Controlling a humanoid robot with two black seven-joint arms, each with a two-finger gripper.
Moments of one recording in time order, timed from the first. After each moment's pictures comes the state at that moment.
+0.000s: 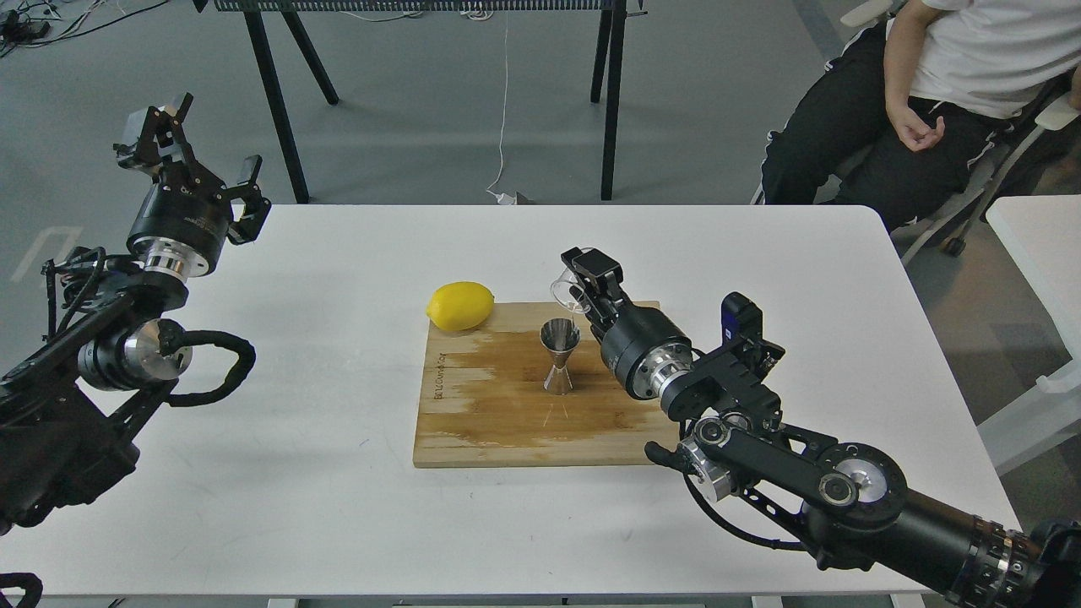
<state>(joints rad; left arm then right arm) -0.58 0.45 -0.86 -0.93 0.19 -0.08 -0.49 0.58 -0.14 0.47 1.37 -0.87 -0.49 -0.06</state>
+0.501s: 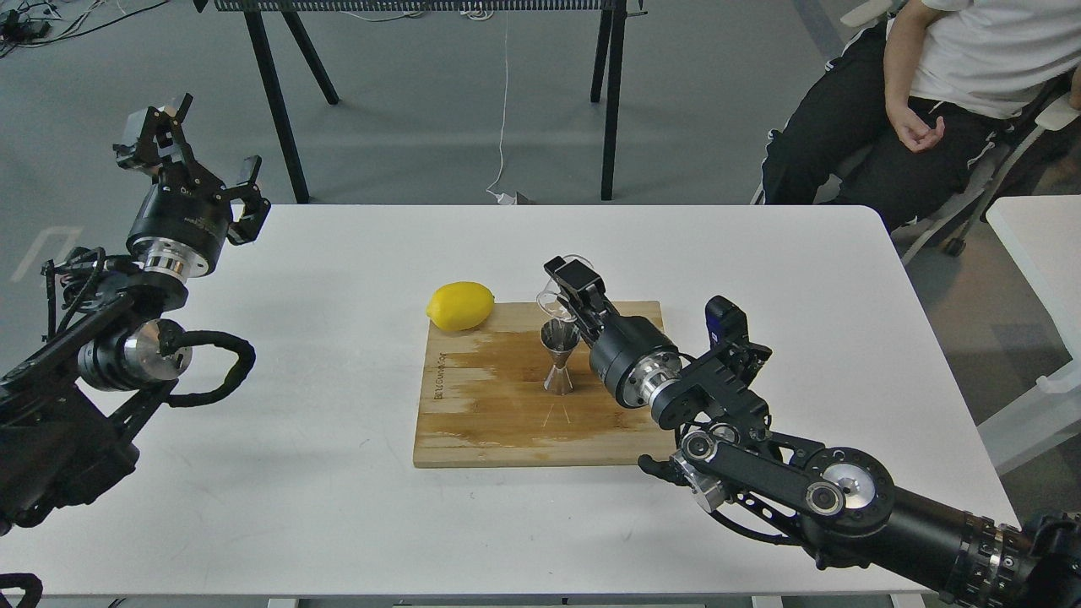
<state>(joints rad) -0.58 0.45 -0.86 -0.93 0.19 -0.08 -0.49 0.59 -0.14 0.42 1.35 -0.94 -0.49 -0.04</state>
